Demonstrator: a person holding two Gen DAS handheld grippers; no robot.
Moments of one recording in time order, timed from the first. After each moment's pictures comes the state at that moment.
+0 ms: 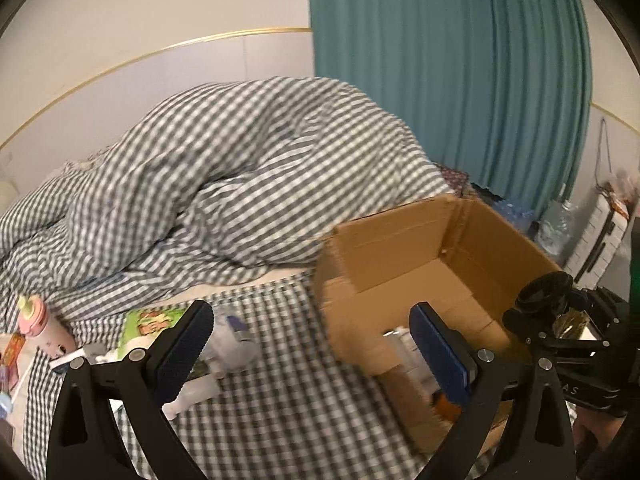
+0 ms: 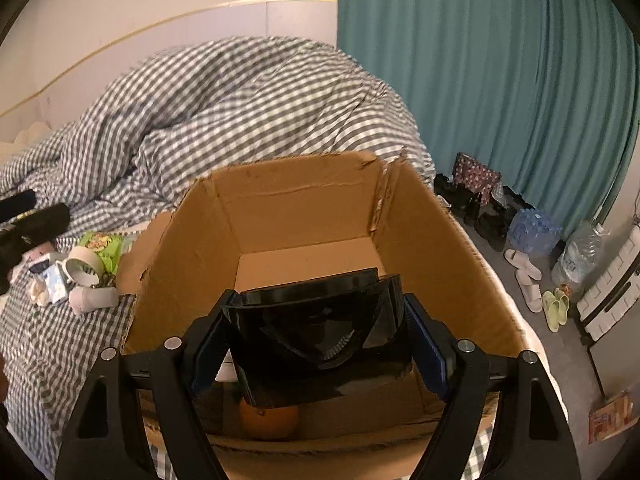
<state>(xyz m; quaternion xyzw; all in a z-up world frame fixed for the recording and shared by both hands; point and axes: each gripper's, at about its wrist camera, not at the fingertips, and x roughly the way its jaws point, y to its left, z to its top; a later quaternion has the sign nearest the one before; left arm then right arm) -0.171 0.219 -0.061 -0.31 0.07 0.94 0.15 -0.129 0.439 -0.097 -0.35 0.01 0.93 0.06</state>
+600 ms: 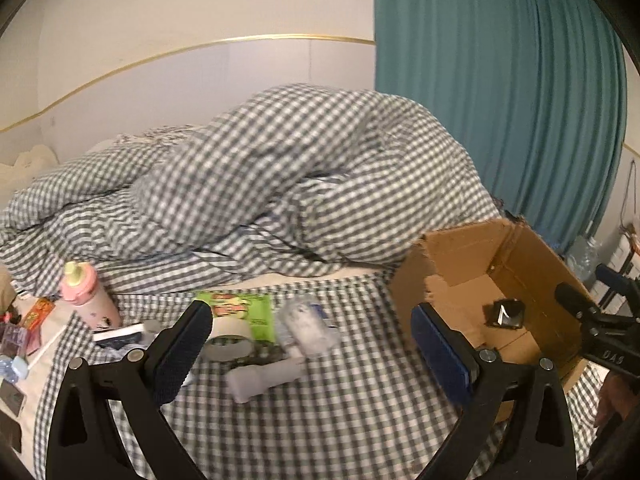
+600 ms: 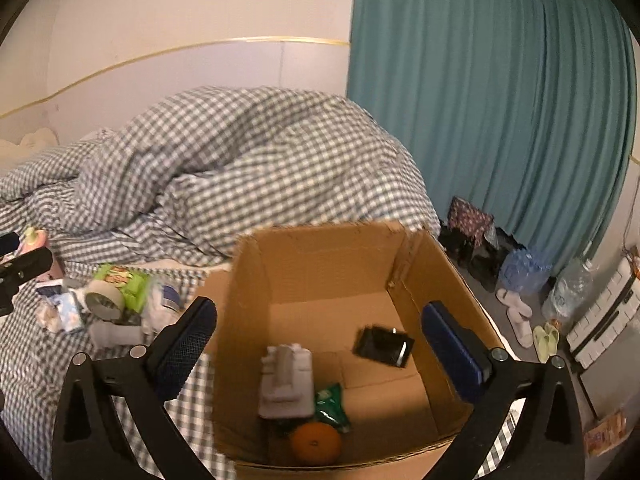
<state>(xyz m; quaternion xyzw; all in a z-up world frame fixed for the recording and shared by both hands) -0.158 0.107 -0.041 -0.30 0.03 0.95 0.09 -0.118 0.369 -0.036 -0.27 -0.03 0.96 0.07</state>
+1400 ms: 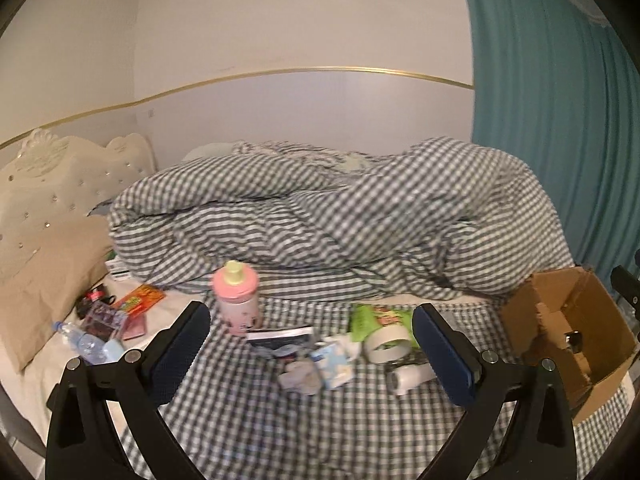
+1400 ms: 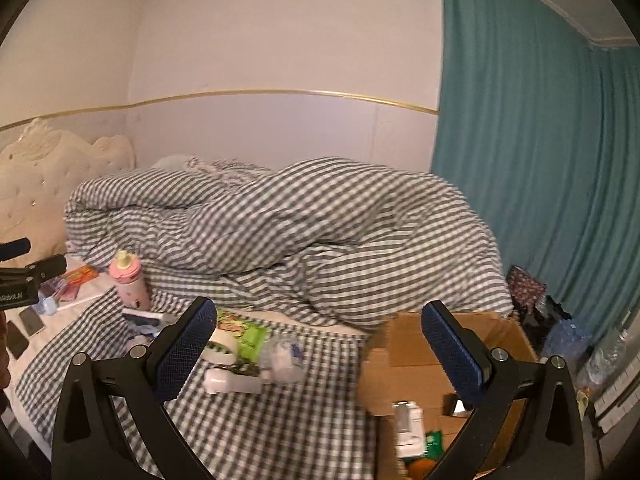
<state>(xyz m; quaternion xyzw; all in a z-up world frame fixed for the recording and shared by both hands) -0.102 -0.086 0.002 -0.26 -0.01 0.96 -0.06 -0.102 0.210 0.024 -0.20 -0.07 0.97 -0.06</state>
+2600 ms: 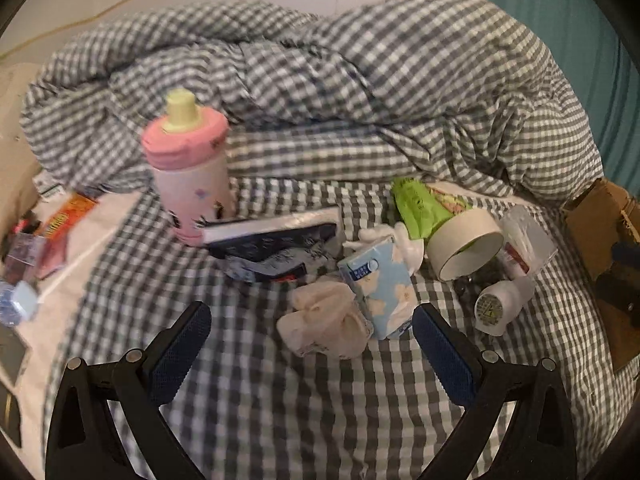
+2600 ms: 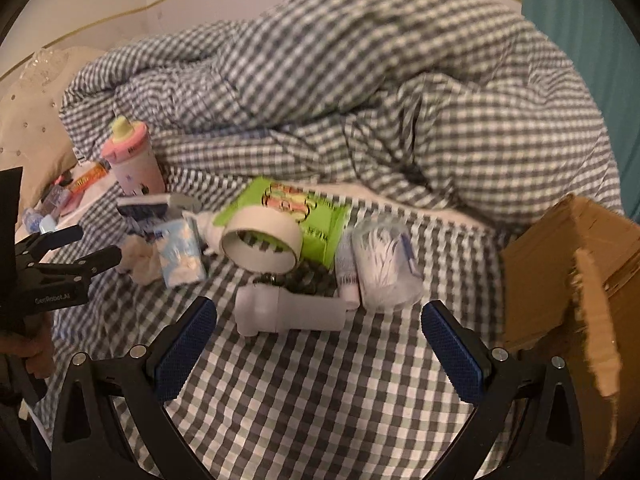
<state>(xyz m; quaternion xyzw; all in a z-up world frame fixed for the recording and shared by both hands) -0.221 -0.127 -0.206 -0.41 -0.02 0.91 0.01 -0.223 0.142 -0.158 -0.41 -0.07 0.90 -0.13</state>
